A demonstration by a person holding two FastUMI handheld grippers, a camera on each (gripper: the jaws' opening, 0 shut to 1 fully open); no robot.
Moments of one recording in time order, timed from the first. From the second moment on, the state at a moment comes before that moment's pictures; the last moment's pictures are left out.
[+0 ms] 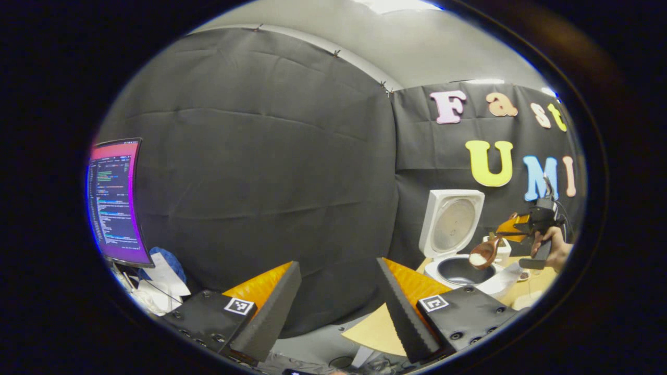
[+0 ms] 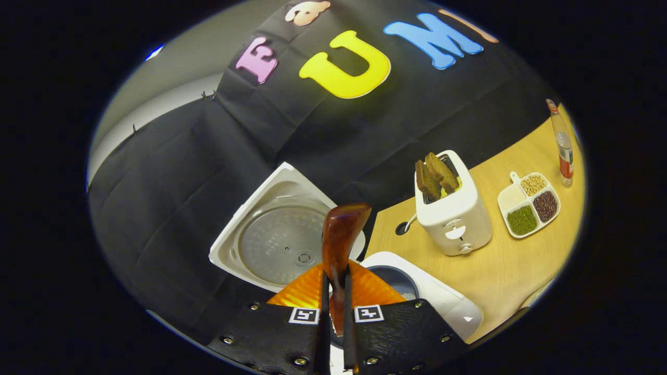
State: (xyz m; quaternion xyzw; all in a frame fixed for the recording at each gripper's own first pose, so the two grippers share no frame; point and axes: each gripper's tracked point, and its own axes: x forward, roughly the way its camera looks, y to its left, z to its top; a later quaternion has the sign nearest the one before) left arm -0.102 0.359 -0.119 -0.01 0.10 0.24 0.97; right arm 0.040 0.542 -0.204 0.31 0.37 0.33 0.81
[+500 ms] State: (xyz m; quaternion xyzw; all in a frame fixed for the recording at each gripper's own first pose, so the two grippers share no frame) left arm -0.110 0.366 -0.135 -0.01 0.11 0.25 0.96; right arm 0.026 0.566 -0.213 0.07 0.29 0.39 0.87
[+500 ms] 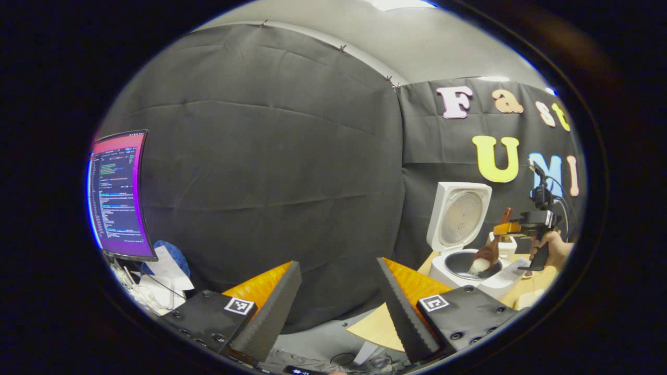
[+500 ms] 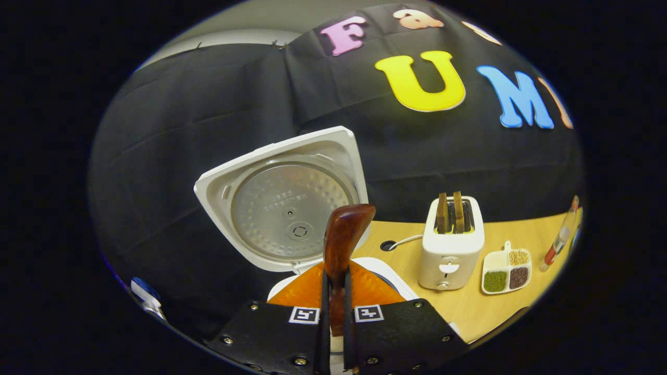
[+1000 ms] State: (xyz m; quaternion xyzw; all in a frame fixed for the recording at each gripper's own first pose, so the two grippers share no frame) left arm -0.112 0.367 -0.140 -0.02 0.11 0.25 0.96; right arm 0.024 0.575 -0.187 -0.13 0.14 0.43 0.88
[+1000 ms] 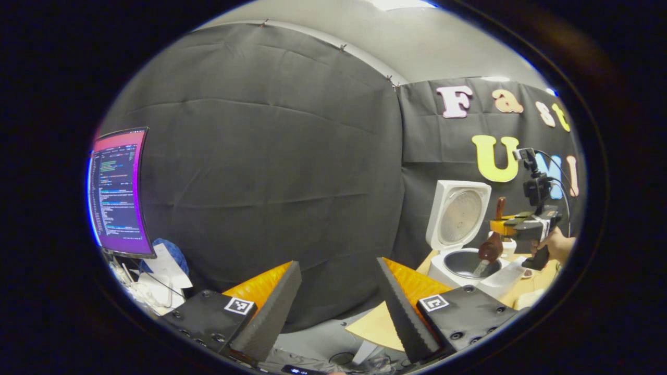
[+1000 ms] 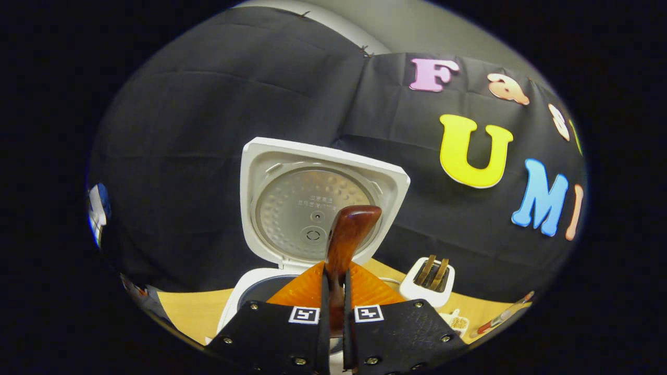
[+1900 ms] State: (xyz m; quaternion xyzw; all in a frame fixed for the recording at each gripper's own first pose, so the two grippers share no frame) left arm -0.095 0.340 -0.119 -0.01 0.09 0.22 0.97; right arm 0.023 0.546 -0.184 0.10 0.27 0.40 0.87
